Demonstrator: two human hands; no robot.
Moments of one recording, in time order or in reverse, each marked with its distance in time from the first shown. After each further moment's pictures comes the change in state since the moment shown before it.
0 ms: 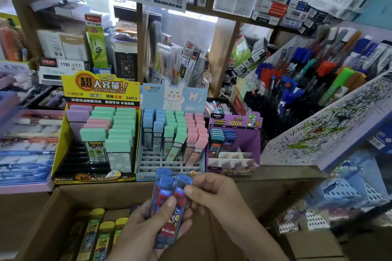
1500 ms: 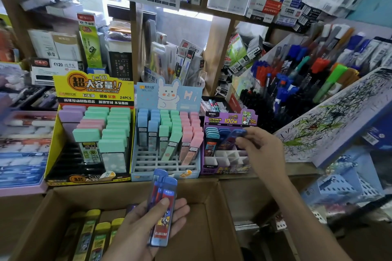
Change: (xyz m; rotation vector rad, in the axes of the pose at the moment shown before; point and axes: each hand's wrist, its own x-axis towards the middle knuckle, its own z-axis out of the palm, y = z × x) left_hand 0.001 0.003 -0.002 -0.095 0.008 -0.086; right_hand 0.049 -0.031 -0.109 -0.530 0.498 -0.446
